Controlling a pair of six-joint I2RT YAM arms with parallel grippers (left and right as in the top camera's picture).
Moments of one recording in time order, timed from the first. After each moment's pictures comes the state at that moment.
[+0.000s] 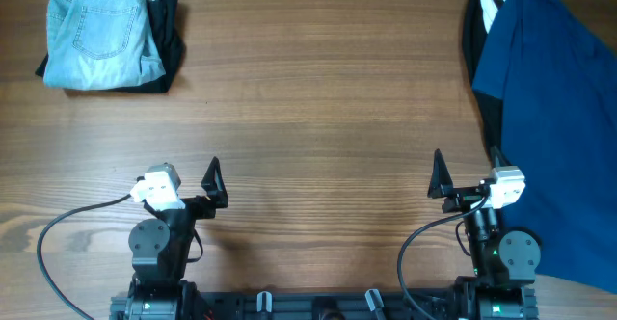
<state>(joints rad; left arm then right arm) -0.01 0.18 0.01 -0.07 0.05 -0.30 -0.05 0.02 0.01 0.01 -0.13 0.06</state>
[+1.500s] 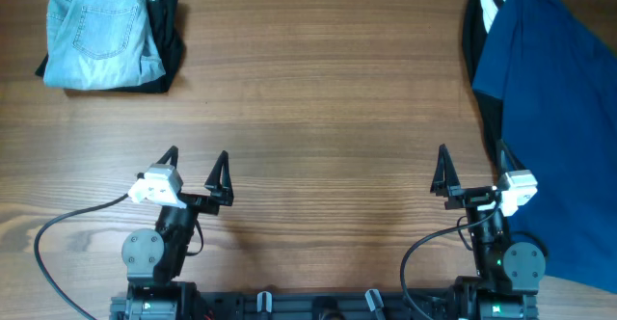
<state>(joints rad) -0.01 0.18 0.01 0.15 0.21 -0.31 -0.05 0.02 0.01 0.16 -0.16 0.14</state>
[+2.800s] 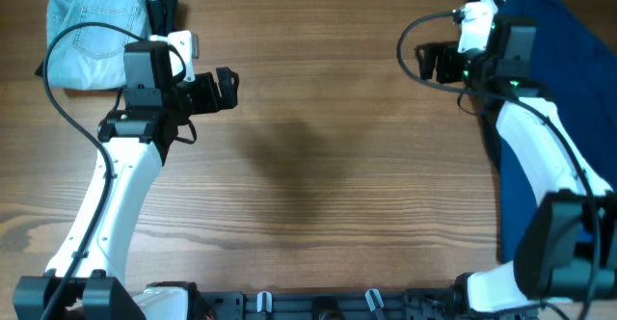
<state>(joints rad) -0.03 1.43 1.03 -0.40 0.25 -0.20 -0.05 1.69 1.12 -0.13 -0.19 -0.03</state>
